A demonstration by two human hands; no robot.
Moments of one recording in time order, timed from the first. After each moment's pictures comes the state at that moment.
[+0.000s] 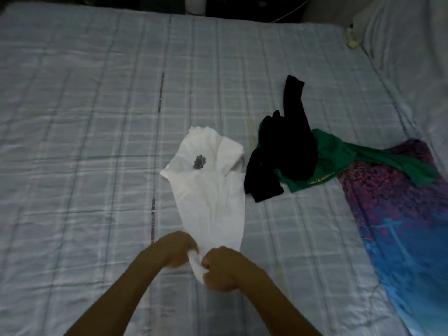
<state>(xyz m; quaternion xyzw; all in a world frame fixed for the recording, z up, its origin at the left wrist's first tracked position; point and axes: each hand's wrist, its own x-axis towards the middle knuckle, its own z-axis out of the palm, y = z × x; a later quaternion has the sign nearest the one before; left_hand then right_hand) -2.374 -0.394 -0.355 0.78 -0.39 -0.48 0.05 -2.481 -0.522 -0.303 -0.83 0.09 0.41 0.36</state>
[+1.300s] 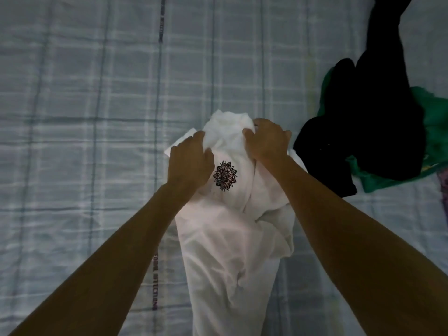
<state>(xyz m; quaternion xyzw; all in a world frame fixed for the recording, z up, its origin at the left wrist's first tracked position) -2.202 -0.477 -0.500 0.94 -0.20 -0.13 0.24 -2.229 -0.649 -0.505 -0.92 0.33 0.10 0.17</state>
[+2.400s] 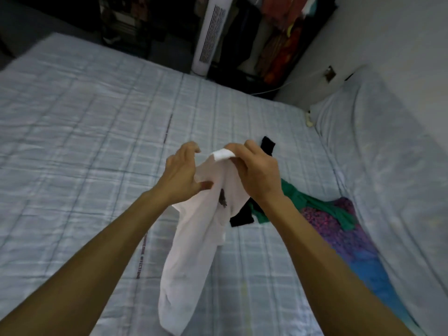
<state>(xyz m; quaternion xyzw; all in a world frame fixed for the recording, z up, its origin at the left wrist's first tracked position) -2.316 -0.380 -0.153 0.85 -0.33 -0.05 0.40 -2.405 -0.532 -0.070 -0.94 -0.07 -0.32 0.09</state>
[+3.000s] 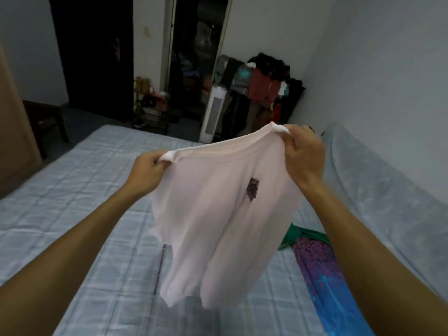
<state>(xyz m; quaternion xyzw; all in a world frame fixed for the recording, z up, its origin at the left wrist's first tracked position) -2.431 -0.245 0.018 0.81 -0.23 0.11 0.53 -2.568 -0.523 0.128 -0.88 0.07 -0.47 0.08</state>
